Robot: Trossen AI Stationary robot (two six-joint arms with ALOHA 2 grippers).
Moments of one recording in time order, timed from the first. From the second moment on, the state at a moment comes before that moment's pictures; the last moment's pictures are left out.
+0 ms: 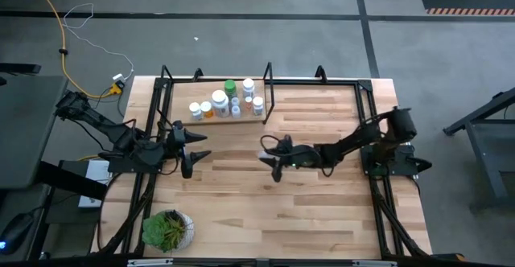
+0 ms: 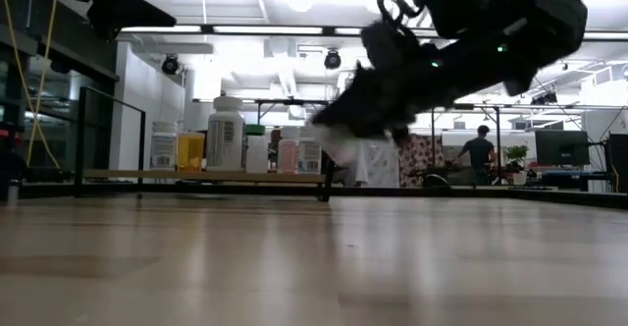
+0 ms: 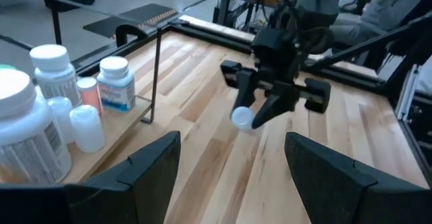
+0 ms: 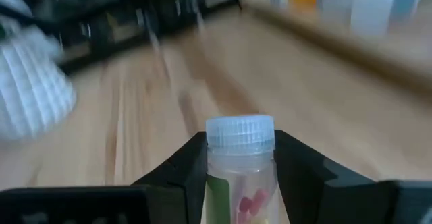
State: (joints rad) left arm -0.40 0.70 0.53 -0.26 -0.77 -0.47; right arm 0.15 1.79 0.67 0.78 0.33 0.41
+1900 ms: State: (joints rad) left arm -0.40 0.70 0.53 -0.25 -0.83 -0.44; right arm -0.06 2.42 1.39 0.92 1.08 0.17
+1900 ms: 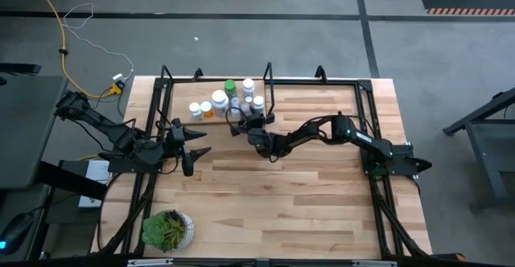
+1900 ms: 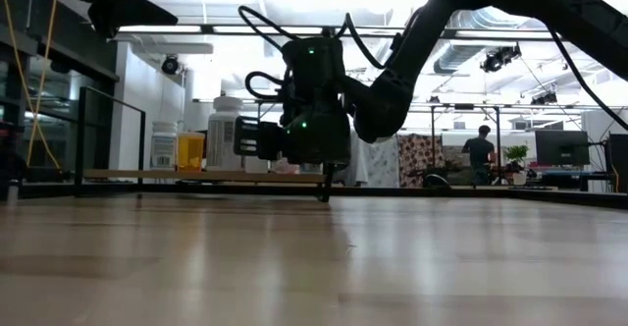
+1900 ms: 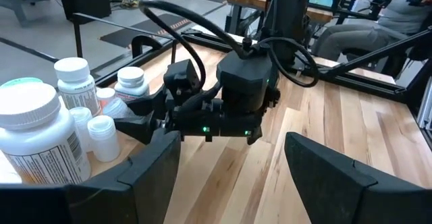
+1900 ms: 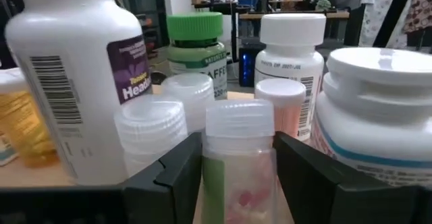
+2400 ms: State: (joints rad) left arm -0.40 0.70 0.53 -0.25 -0.83 -0.44; right arm -0.05 2.42 1.39 0.95 1.06 0.15
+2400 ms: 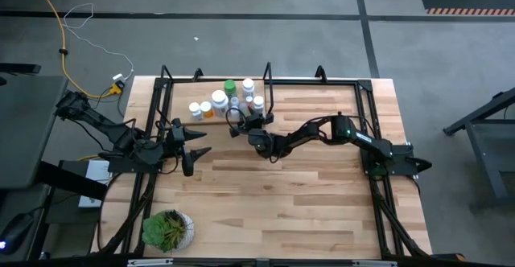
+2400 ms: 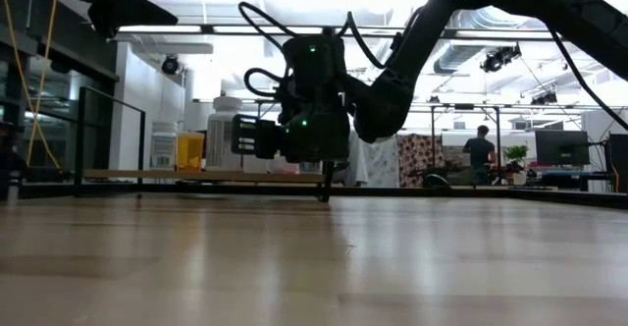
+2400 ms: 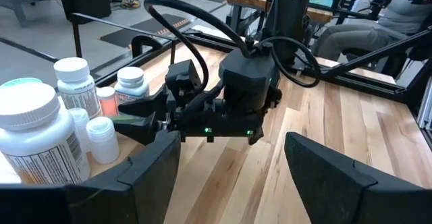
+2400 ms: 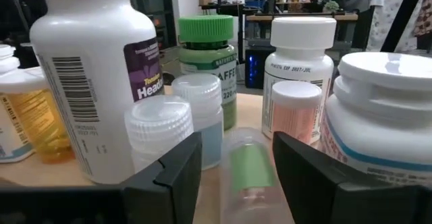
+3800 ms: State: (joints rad) left arm -0.40 0.70 0.53 -0.25 -0.83 -0.44; right arm -0.03 2.41 1.39 0.90 1.01 0.12
